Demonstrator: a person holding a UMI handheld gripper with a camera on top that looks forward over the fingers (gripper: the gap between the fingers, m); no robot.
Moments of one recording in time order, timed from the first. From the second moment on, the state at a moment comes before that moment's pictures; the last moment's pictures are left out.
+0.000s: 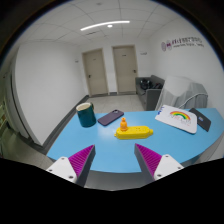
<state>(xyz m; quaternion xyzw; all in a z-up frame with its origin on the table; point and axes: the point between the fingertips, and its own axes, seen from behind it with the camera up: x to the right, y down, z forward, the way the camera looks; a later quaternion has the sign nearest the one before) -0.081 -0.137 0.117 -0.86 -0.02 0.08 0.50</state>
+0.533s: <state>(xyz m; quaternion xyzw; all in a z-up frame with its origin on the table) -0.084 0.042 0.040 -0.87 -0.01 0.05 0.50</state>
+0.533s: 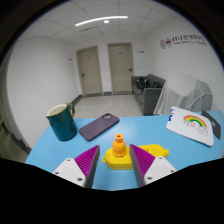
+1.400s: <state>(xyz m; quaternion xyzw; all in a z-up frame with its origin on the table) 0.084 0.052 0.138 -0.83 -0.03 0.02 0.55</state>
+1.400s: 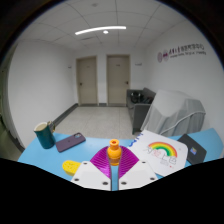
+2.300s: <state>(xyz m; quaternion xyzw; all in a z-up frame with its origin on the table) 0.114 0.007 0.015 -0.91 0.05 -0.01 0.41</state>
